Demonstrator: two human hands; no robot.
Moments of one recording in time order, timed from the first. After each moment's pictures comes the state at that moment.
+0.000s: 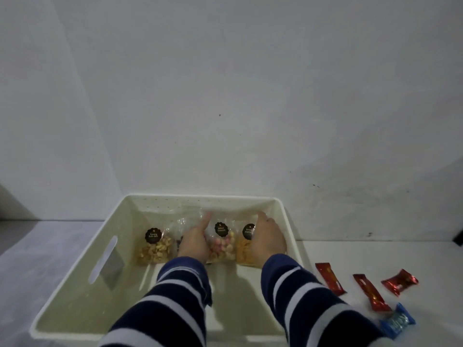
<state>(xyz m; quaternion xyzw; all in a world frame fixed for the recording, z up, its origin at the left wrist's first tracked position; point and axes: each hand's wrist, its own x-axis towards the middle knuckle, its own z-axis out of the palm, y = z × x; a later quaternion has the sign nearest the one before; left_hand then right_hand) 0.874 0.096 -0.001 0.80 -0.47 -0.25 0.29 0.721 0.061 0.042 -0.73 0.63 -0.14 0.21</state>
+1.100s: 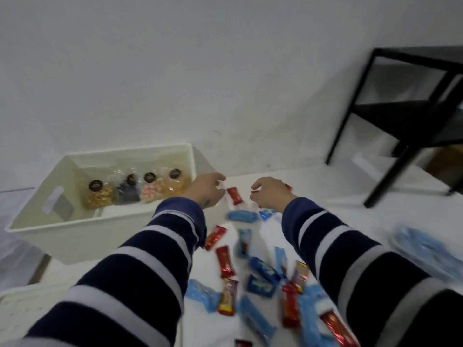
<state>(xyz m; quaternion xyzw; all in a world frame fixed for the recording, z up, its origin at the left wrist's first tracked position) 0.637 0.193 0.105 0.70 -0.66 -0.23 0.16 0.465 0.178 0.114 -0.72 0.63 -0.08 0.28</state>
